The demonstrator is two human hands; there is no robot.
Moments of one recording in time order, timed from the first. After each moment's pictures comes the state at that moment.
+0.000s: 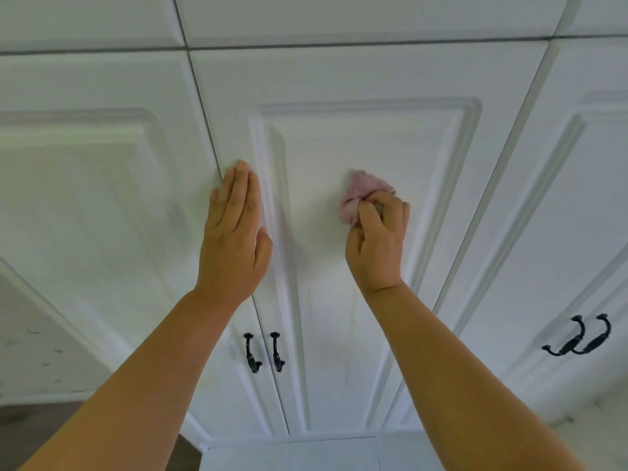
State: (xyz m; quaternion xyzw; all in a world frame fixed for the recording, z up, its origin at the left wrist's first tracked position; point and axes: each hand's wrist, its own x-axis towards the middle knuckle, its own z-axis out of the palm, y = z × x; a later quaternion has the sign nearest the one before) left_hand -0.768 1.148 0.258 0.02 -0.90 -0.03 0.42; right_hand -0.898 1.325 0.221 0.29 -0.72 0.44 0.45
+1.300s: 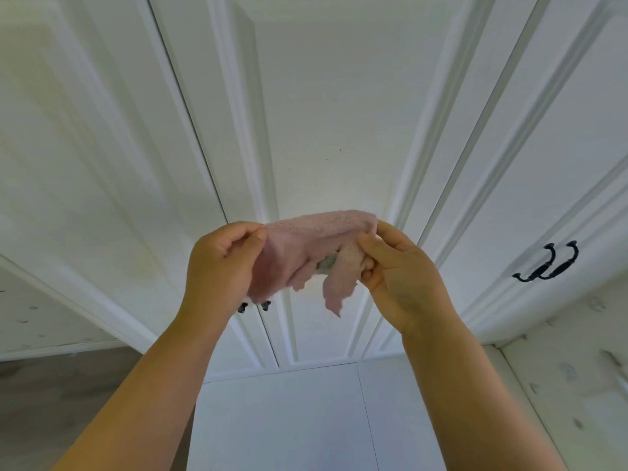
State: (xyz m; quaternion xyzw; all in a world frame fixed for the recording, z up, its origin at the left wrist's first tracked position) left_hand -0.694 1.215 0.223 0.23 -0.78 -0.53 0.22; right_hand -0.782 1.408 0.206 0.06 -0.55 0.80 -0.22
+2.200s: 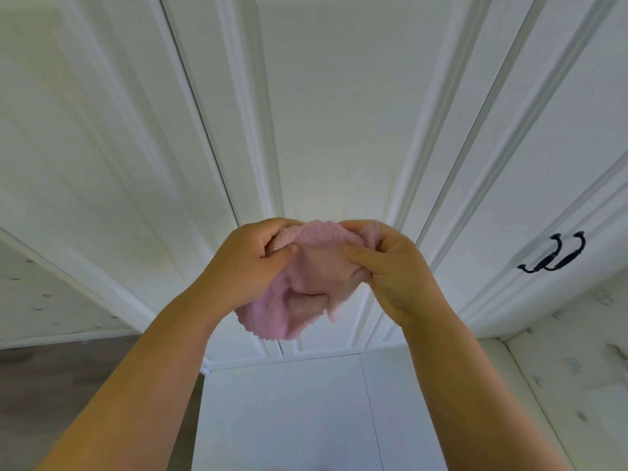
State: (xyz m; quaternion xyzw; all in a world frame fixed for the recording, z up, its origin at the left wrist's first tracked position) left_hand -0.691 1.218 0.224 0.07 -0.90 -0.41 0.08; right_hand -0.771 1.411 0.194 0.14 -0.63 0.74 -0.20
